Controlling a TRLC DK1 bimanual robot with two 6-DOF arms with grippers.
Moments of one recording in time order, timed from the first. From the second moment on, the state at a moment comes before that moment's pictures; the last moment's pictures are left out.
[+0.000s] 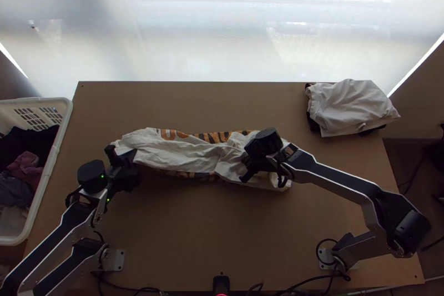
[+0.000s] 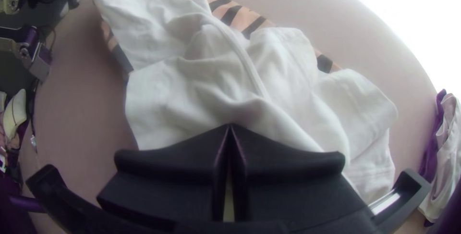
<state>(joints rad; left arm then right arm) -0.19 0.91 0.32 0.26 0.03 1.36 0.70 1.62 0.93 -0.20 -0.15 -0.10</state>
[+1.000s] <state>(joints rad) -0.61 1.31 0.72 0.39 0.04 1.47 0.60 1.29 1.01 -0.38 -0.19 -0.08</state>
